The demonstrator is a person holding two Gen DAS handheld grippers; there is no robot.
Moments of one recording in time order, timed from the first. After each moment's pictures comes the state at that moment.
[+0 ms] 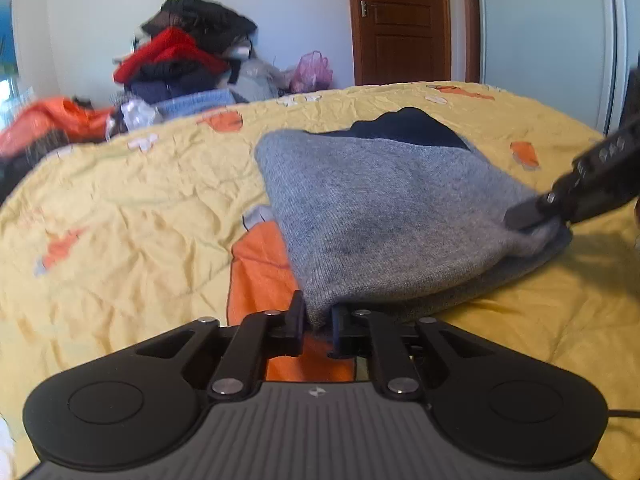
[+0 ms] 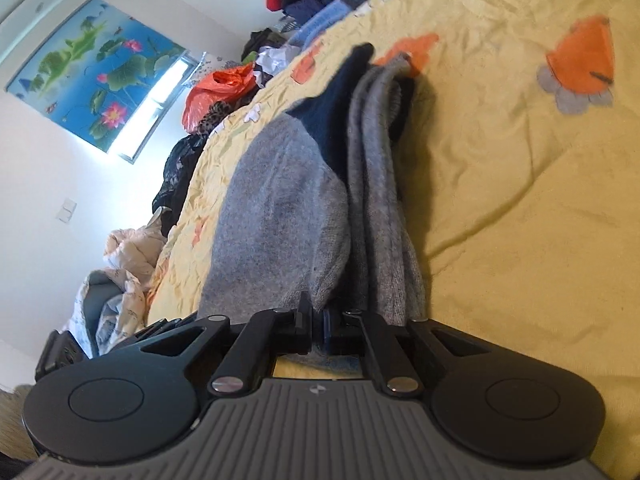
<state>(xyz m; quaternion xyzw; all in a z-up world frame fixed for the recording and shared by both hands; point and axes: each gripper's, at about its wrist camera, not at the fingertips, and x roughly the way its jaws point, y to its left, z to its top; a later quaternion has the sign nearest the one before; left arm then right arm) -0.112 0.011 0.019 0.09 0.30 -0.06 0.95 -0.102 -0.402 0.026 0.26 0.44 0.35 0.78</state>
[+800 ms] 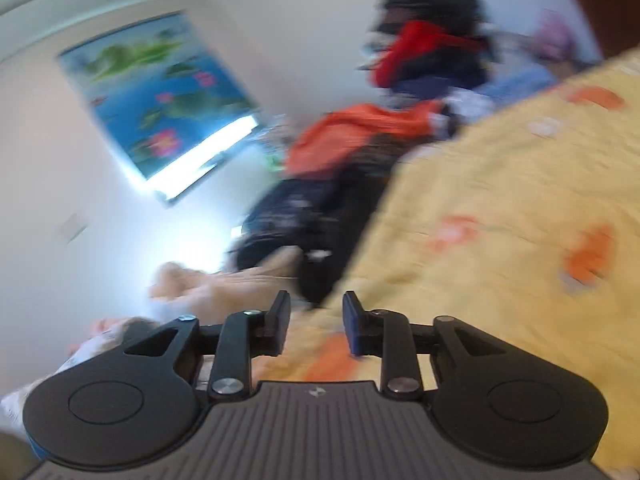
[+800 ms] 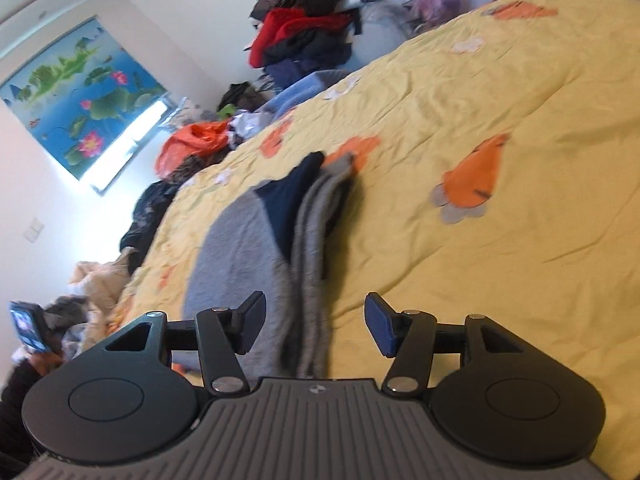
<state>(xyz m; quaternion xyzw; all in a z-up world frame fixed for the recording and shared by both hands) -0.102 0.307 0.123 0.23 0.25 0.33 0.88 -0.118 -0.477 0.059 0.23 0.38 0.27 0.85</state>
